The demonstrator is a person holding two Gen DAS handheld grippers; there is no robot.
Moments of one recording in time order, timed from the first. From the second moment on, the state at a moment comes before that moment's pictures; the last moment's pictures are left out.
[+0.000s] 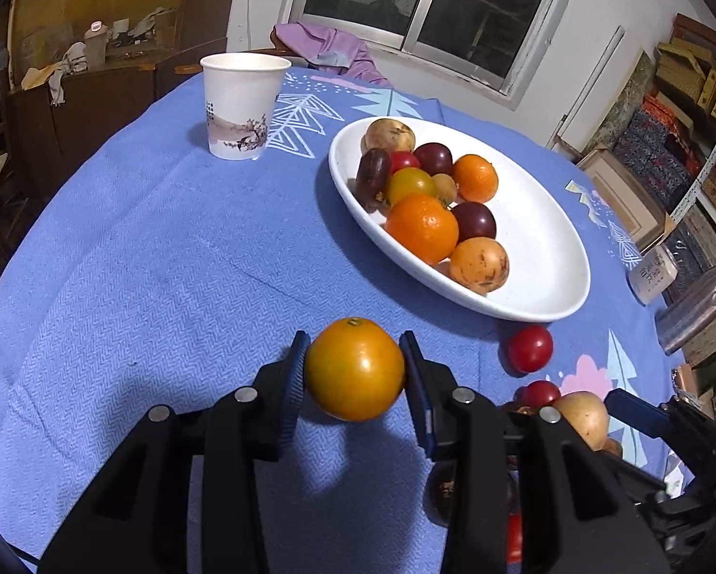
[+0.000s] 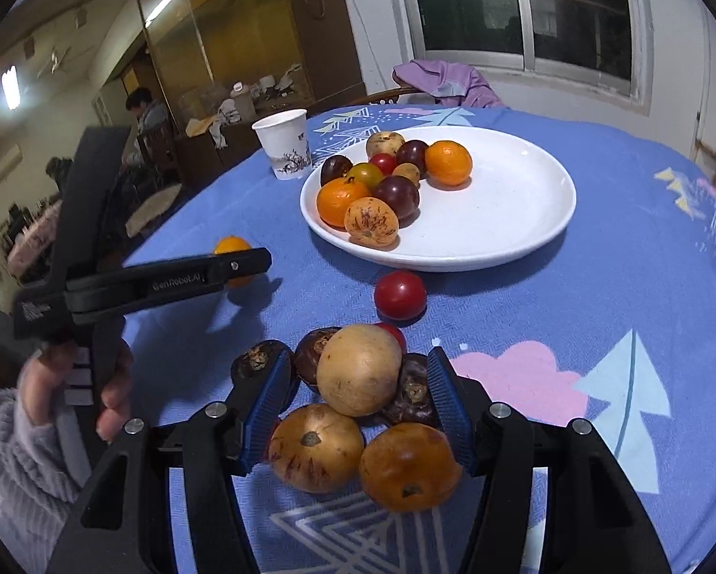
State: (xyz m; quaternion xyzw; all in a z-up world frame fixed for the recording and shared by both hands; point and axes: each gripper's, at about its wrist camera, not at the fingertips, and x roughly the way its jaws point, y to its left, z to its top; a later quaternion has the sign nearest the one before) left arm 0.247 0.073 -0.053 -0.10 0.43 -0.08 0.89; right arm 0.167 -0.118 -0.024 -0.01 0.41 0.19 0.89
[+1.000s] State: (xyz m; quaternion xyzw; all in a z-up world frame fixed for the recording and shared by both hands) left arm 0.268 -0.040 -0.003 -0.05 0.39 -0.18 0.90; right arm 0.222 -0.215 0.049 0.09 0.33 0.12 0.93
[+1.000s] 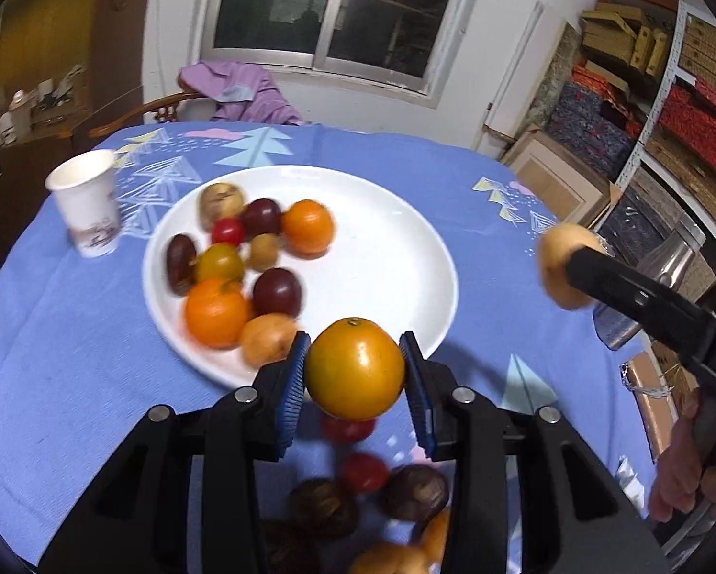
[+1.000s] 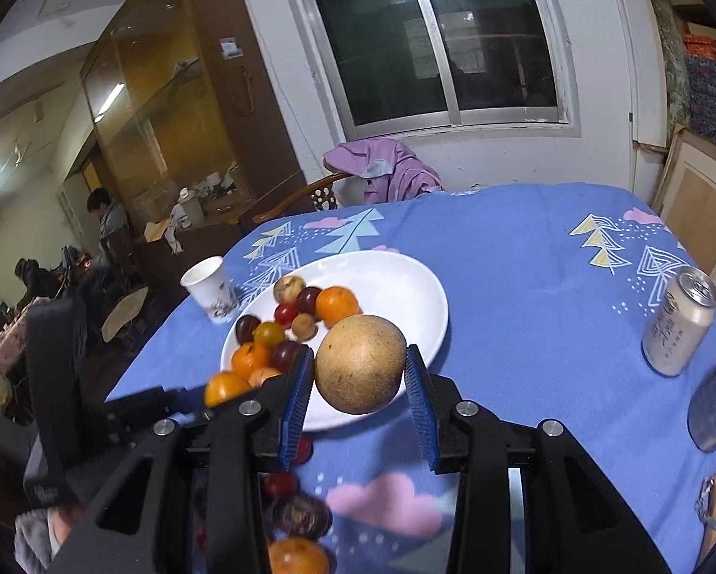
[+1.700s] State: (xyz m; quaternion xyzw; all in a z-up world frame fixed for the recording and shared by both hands) left arm 0.307 -0.065 -0.038 -0.01 0.41 -0.16 0.90; right arm 0.297 -0.207 0.005 0.11 0.35 0.11 0.92
